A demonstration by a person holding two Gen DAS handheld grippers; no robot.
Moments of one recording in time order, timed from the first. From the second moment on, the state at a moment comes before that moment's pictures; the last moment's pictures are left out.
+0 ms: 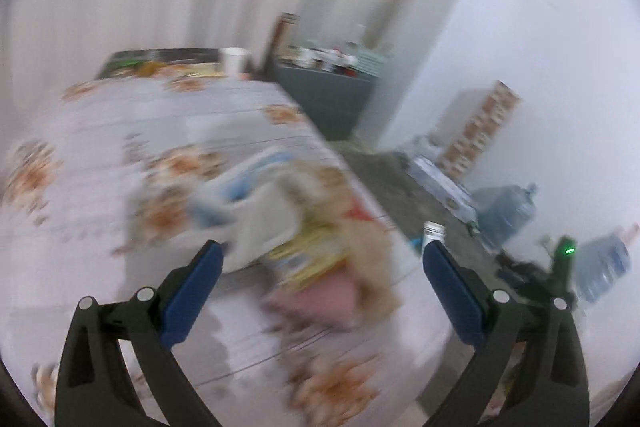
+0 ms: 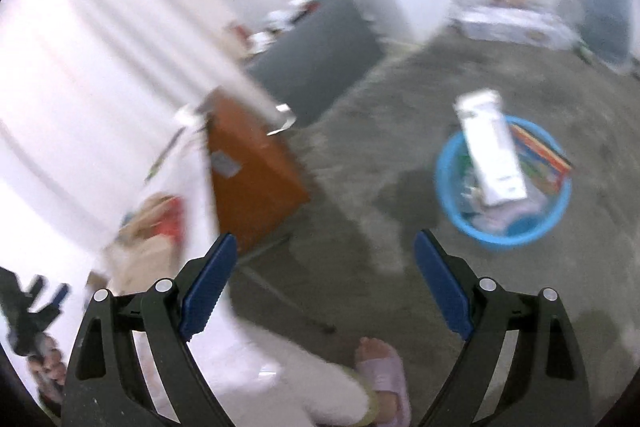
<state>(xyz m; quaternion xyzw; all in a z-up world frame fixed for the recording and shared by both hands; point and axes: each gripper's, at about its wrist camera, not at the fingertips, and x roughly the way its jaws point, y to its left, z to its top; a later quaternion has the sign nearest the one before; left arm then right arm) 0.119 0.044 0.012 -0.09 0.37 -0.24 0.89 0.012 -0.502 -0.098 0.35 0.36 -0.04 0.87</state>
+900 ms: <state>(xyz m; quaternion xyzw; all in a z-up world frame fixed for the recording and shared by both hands) 0.097 0.086 -0.045 -0.14 0.36 -0.25 0.89 0.122 -0.295 -0.100 0.33 0.48 0.09 0.81</state>
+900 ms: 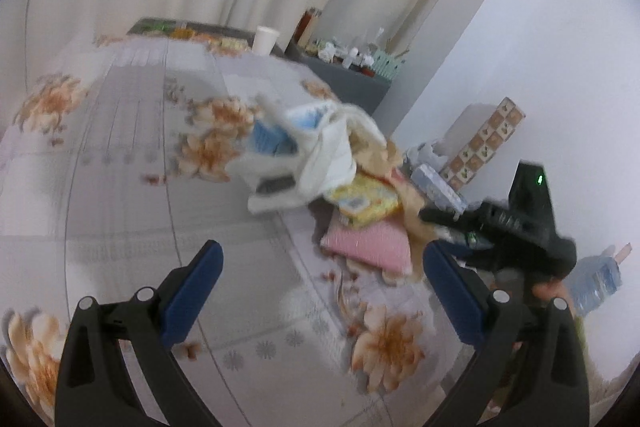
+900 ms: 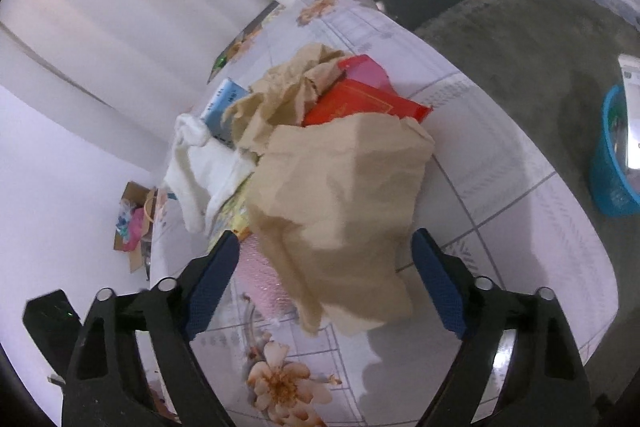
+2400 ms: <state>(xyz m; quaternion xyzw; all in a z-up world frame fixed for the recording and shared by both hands) 0.173 0.002 -0.037 0.13 0.33 -0.19 0.91 0.088 -0.301 -0.076 0.25 0.43 0.14 0.86</state>
